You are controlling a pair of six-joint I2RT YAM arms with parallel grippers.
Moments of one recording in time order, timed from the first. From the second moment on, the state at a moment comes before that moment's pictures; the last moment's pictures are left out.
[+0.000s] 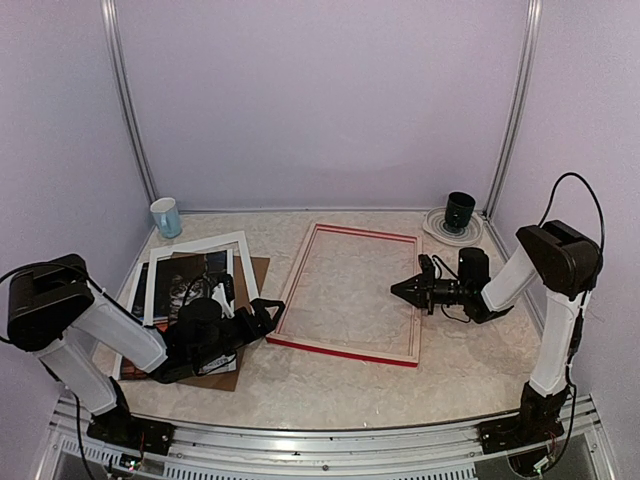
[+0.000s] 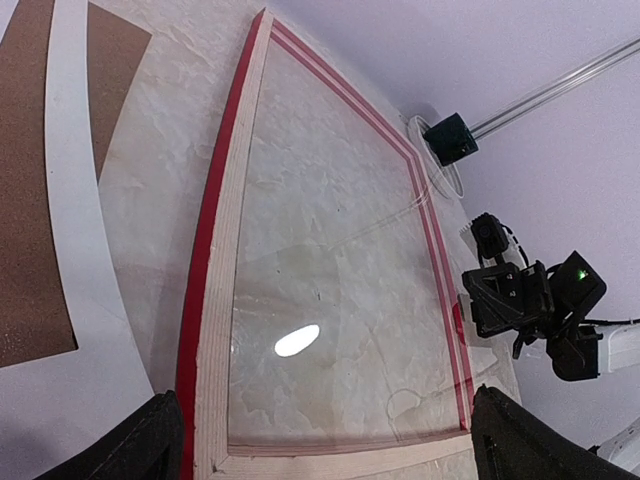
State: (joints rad) left arm -0.90 1.60 0.34 0.95 -0.25 -0.96; right arm 0.26 1.99 0.67 0.97 -0.96 1.17
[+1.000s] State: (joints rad) left arm -0.91 1.61 0.34 0.96 -0.25 -0.96; right arm 0.26 1.99 0.67 0.92 -0.97 1.12
